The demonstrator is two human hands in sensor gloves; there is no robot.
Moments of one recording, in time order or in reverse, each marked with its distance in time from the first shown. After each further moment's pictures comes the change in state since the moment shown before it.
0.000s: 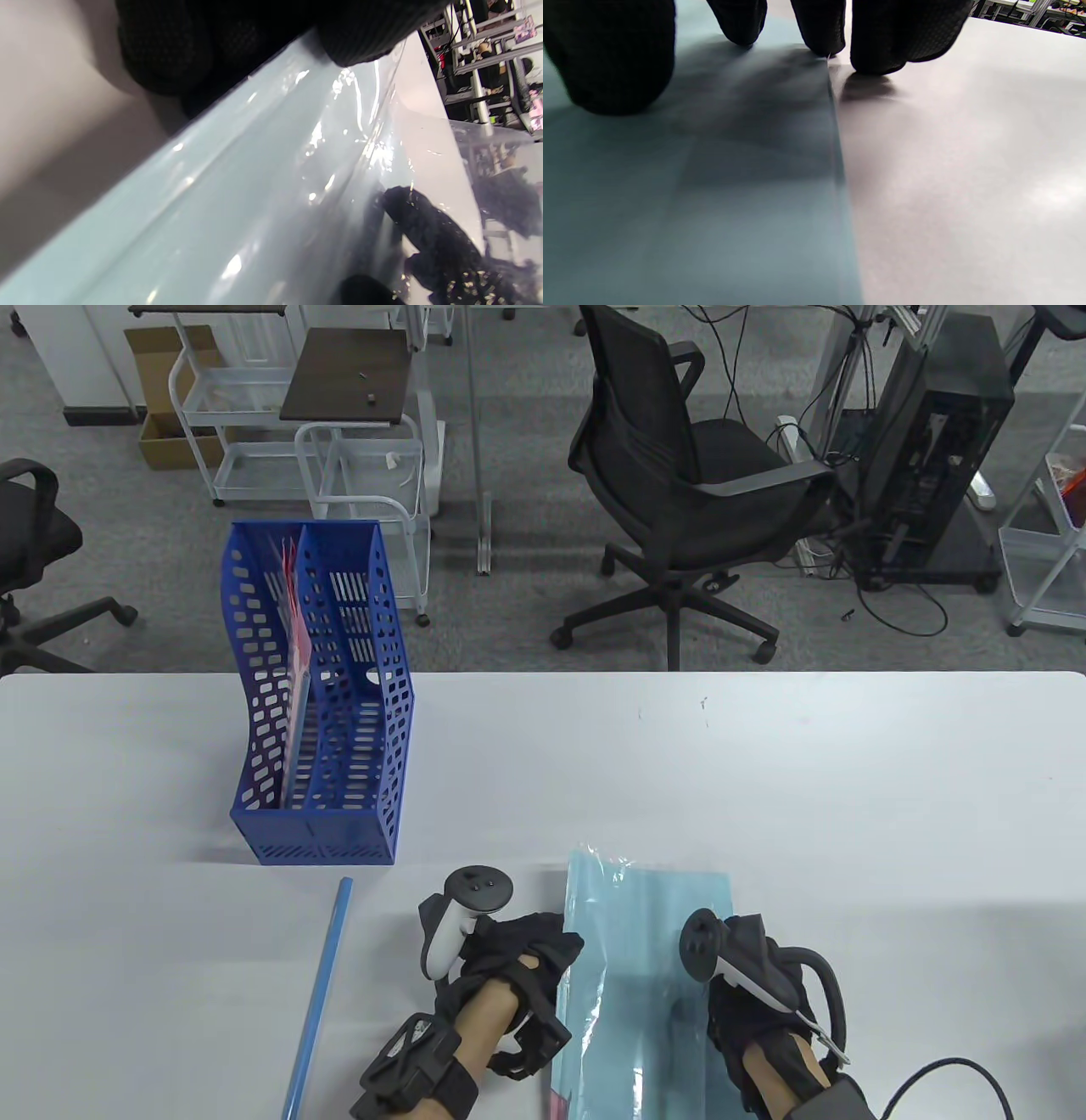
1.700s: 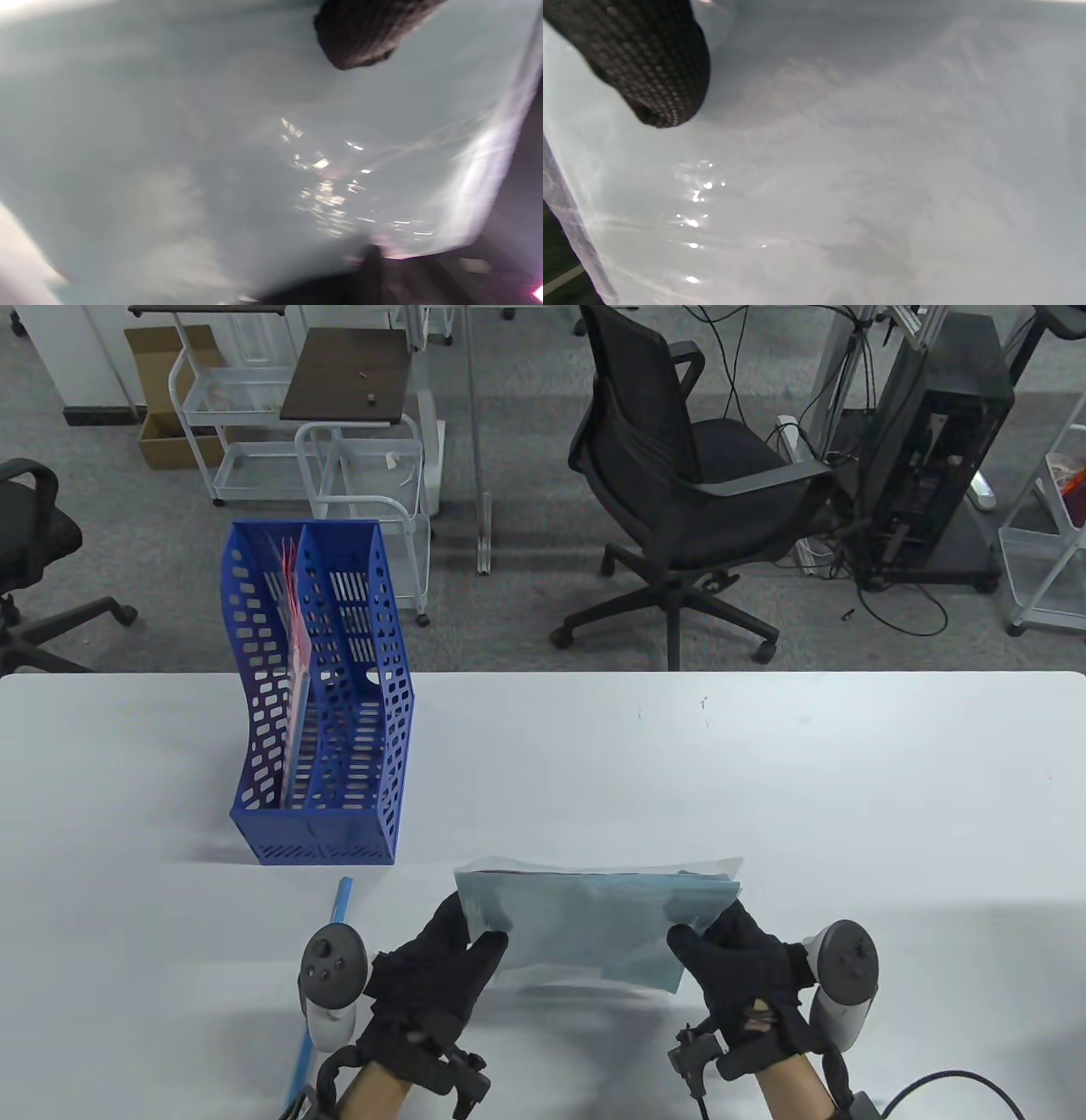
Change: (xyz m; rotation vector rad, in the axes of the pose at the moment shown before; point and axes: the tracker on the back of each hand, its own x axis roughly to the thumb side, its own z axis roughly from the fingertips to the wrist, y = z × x) left_hand -0.019 0.048 0.095 0.309 -0.742 0.064; right_hand -0.017 -0.033 0.033 -0.392 -0.522 -1.479
